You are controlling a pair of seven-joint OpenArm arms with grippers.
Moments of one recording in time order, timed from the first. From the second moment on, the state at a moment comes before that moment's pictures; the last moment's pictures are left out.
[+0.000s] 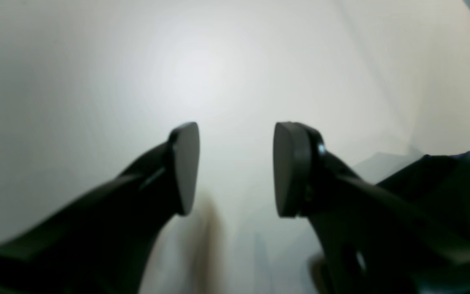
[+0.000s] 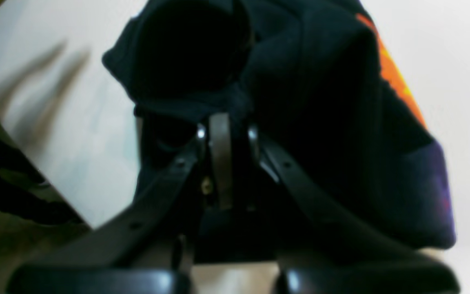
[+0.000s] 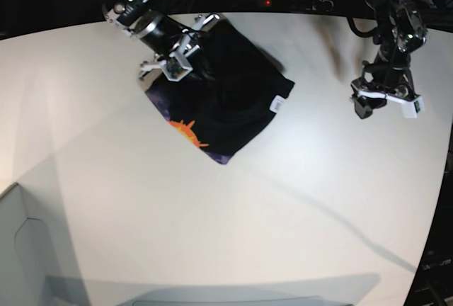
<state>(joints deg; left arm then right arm) 21.2 -11.8 -29.4 112.8 -40.2 3.9 50.4 -32.2 -3.5 -2.5 111.9 -1.2 39.3 -19.3</state>
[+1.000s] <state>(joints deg) 28.4 -10.9 -29.4 112.9 -47.2 3.9 50.3 -34.2 10.3 -16.9 117.2 -1.0 37.2 -24.8</state>
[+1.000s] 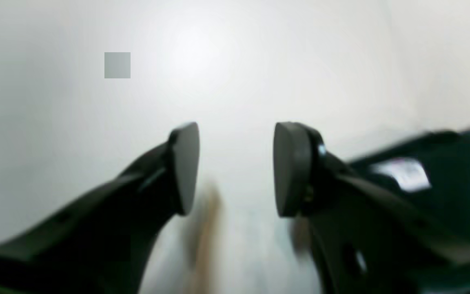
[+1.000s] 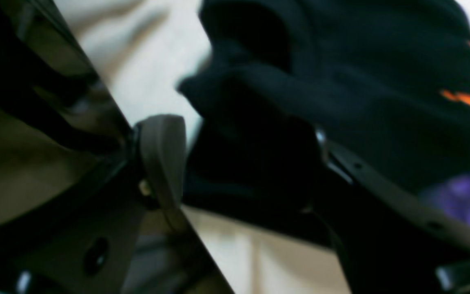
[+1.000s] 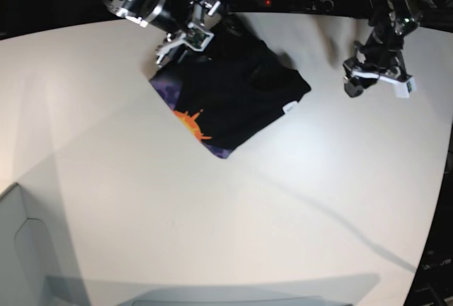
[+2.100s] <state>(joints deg) 21.5 -7.8 -5.5 99.0 -58.4 2.6 49.3 -22.4 6.3 -1.6 115.6 -1.0 38.8 -25.9</state>
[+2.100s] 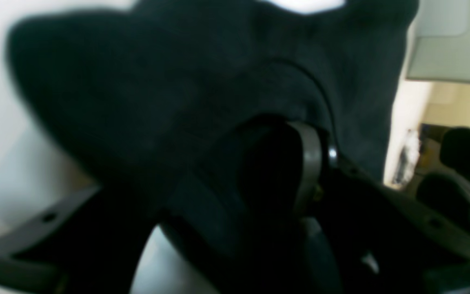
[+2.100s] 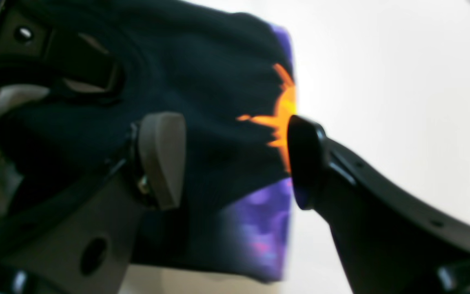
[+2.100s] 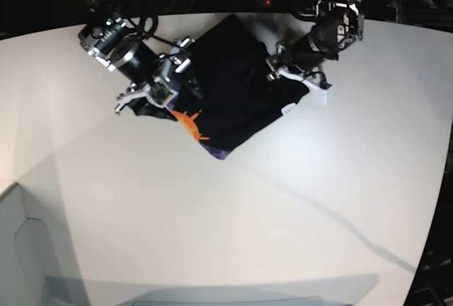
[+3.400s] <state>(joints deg) -17.2 -12.5 20.8 85.4 -44.6 4.5 57.7 -13.5 -2.7 15.0 107.8 -1.2 39.2 -26.0</state>
